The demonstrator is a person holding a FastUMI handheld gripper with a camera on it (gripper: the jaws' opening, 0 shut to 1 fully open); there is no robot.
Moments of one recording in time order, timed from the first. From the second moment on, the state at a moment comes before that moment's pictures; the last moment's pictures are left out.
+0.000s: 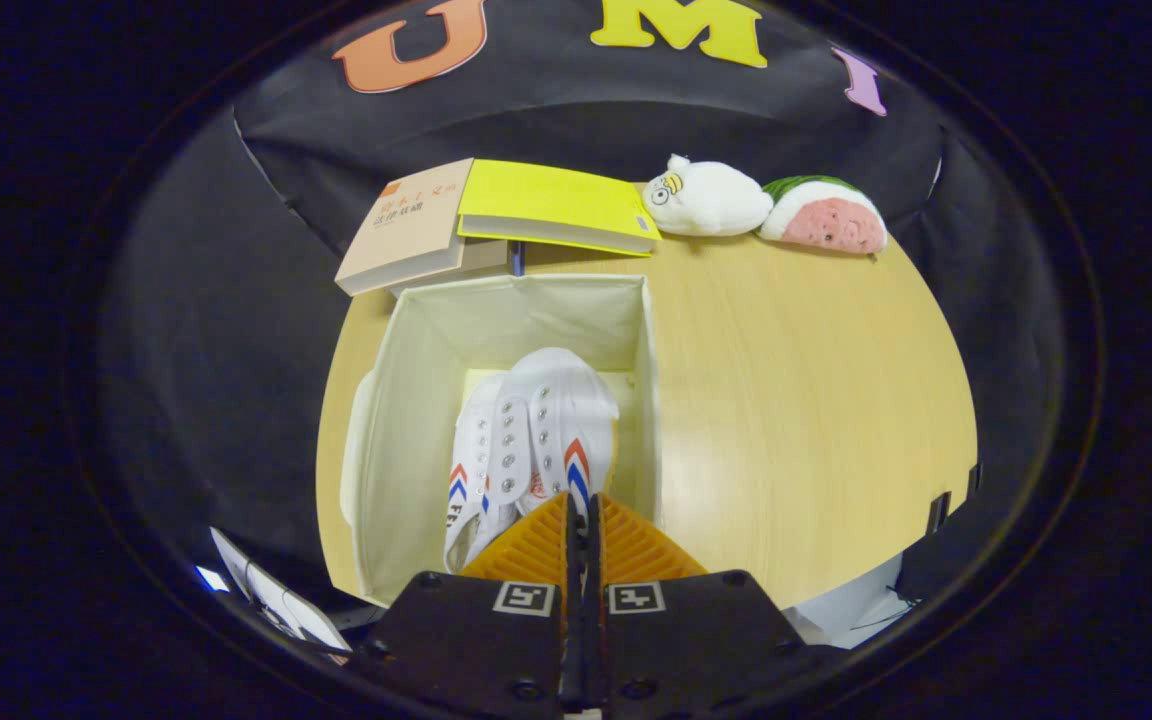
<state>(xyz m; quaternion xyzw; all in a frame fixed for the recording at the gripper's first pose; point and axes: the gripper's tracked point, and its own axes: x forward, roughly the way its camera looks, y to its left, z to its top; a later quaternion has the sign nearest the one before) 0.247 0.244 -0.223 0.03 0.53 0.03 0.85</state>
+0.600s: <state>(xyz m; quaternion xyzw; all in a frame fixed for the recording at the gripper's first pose) 0.254 0.246 -0.197 0.09 0.44 0.03 0.89</state>
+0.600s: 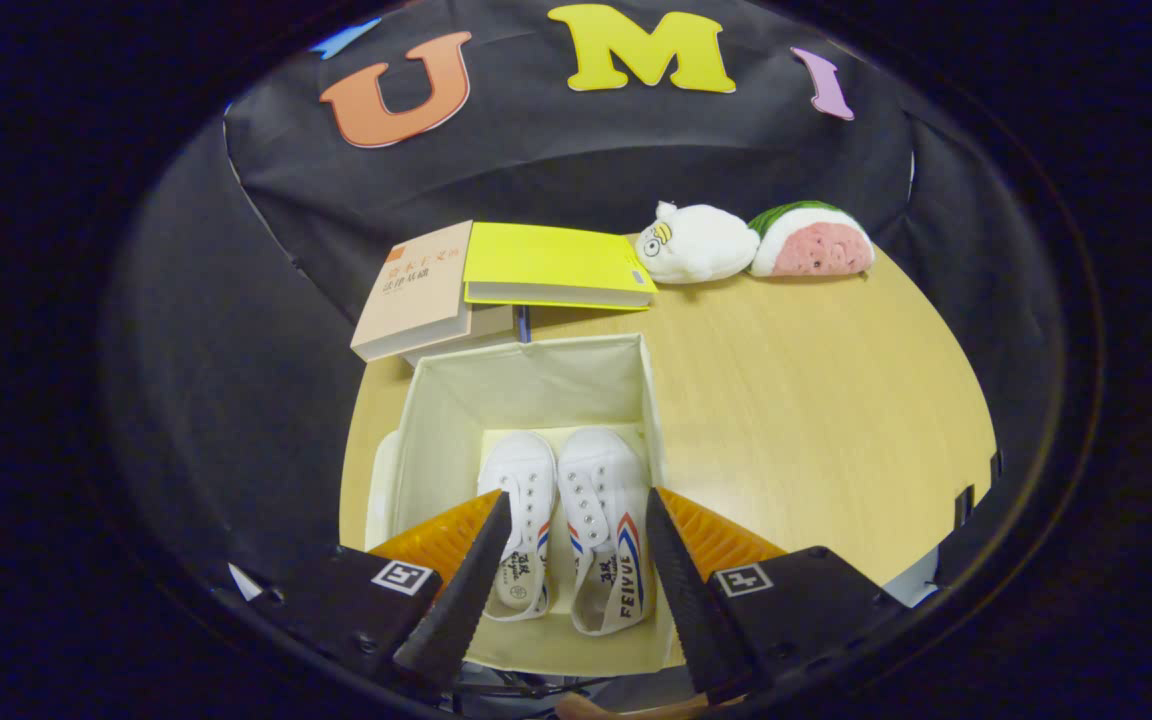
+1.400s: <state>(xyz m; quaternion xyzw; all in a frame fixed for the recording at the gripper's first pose) 0.177 0.136 -0.028 0.01 0.13 0.03 0.99</state>
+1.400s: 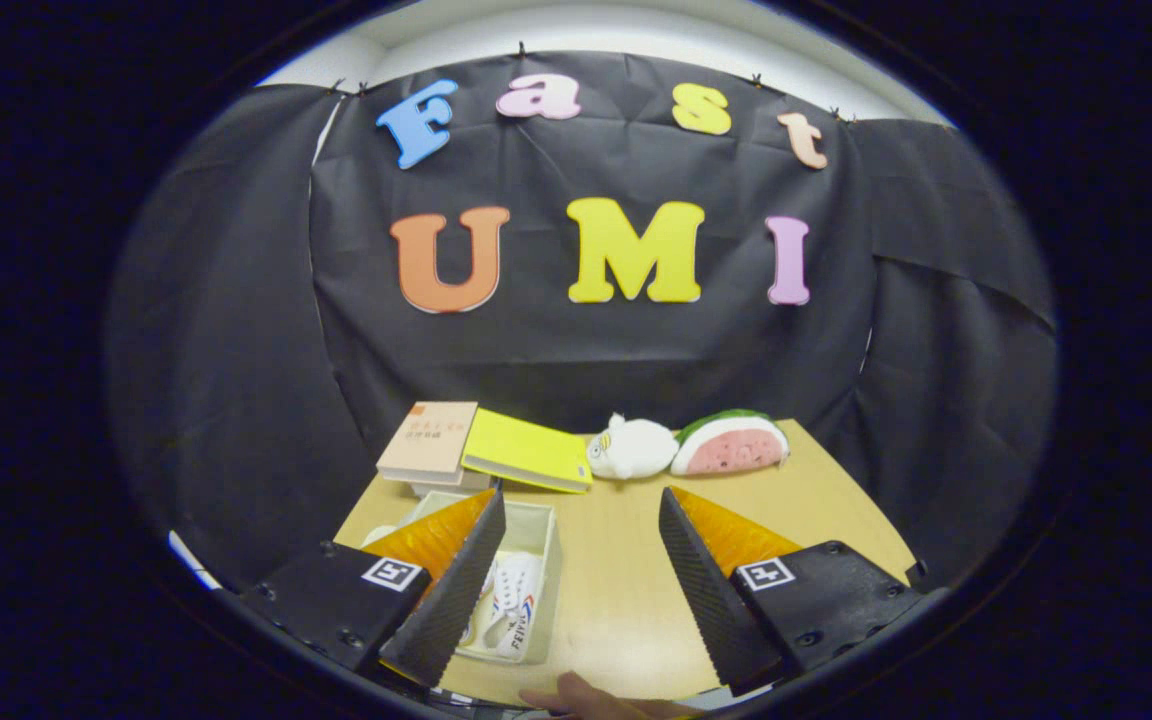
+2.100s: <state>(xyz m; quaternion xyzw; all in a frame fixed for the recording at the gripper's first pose) 0.083 -0.011 0.056 0.00 0.02 0.06 1.00</state>
